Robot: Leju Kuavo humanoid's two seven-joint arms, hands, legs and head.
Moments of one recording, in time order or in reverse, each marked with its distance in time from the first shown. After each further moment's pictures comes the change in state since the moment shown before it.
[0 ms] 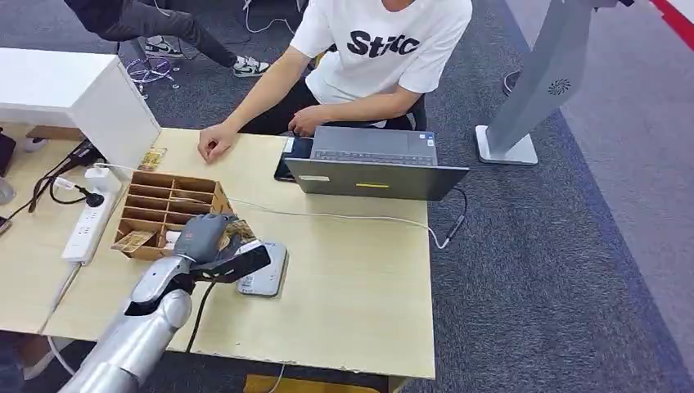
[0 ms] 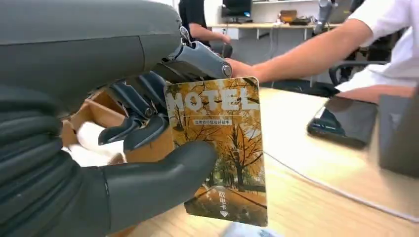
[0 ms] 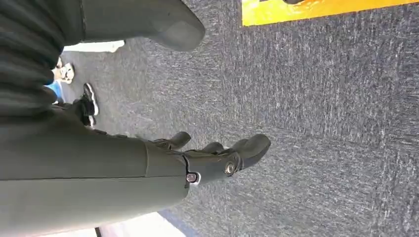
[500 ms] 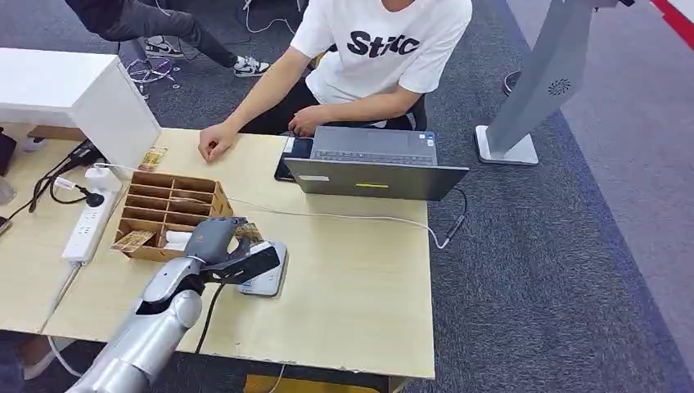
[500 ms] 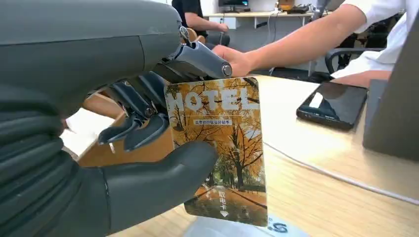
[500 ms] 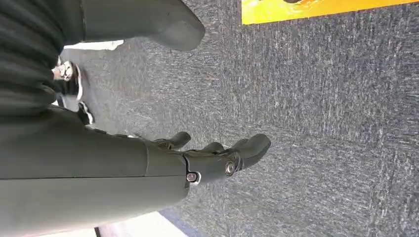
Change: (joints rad) left arm -0.009 -0.047 0.000 0.058 -0.009 -0.005 0.002; right arm 0.000 0.000 0.005 0.000 0.005 0.000 0.000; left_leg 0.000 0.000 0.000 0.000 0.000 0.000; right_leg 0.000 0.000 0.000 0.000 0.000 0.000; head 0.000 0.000
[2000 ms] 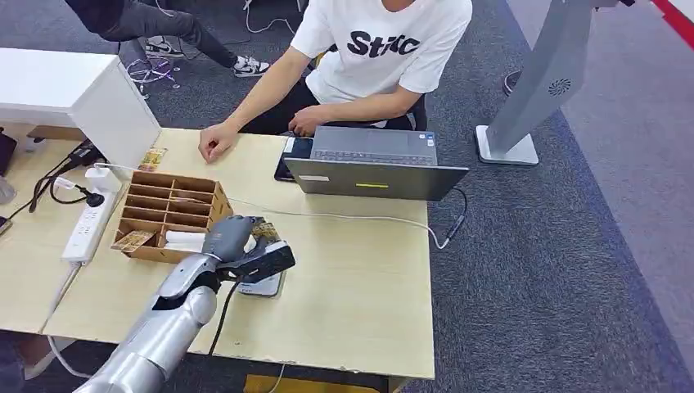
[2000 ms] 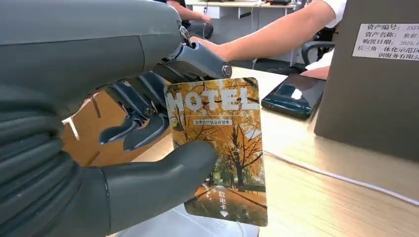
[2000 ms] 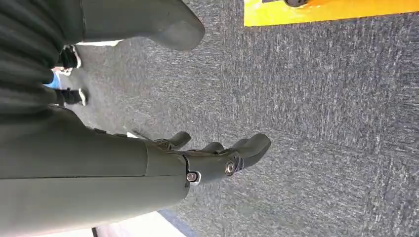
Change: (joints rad) left arm -0.024 -0.063 0.002 0.046 0.010 -0.021 -0.035; right arm 0.000 0.005 0.011 0.005 0.018 0.010 0.000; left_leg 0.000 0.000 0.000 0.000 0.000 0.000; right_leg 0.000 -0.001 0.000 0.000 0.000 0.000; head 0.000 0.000
